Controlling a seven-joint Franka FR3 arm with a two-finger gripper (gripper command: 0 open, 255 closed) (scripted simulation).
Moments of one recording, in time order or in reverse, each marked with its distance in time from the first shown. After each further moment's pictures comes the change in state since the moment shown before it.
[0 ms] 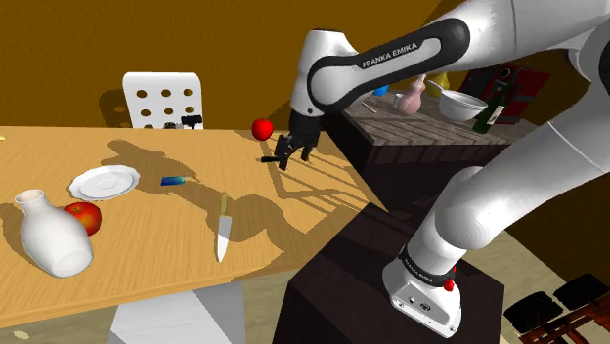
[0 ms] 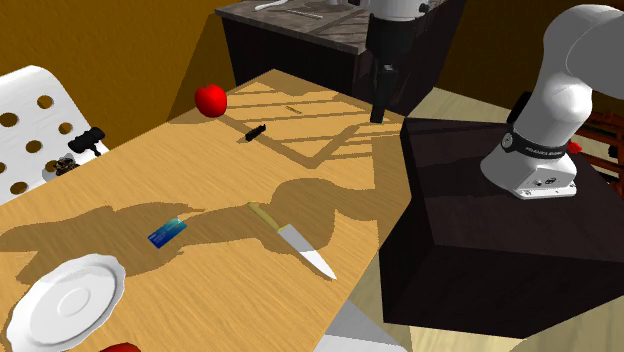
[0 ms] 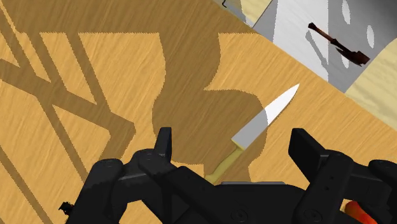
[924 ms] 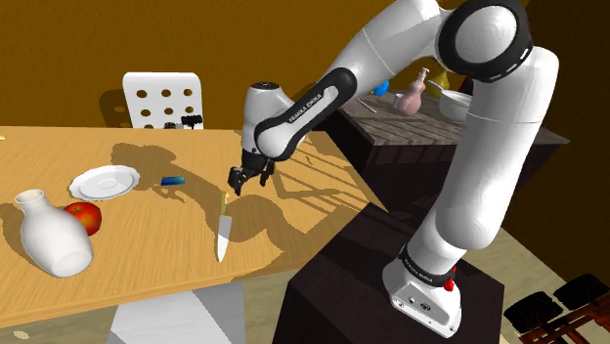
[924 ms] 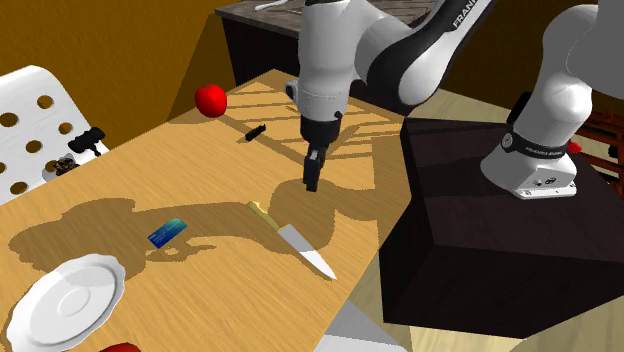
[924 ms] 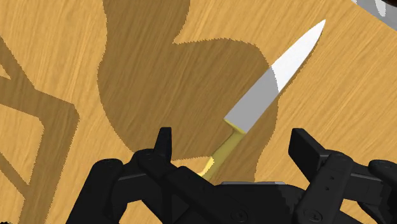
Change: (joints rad) arm 0.020 0.595 0.051 0.258 -0.228 0.347 0.317
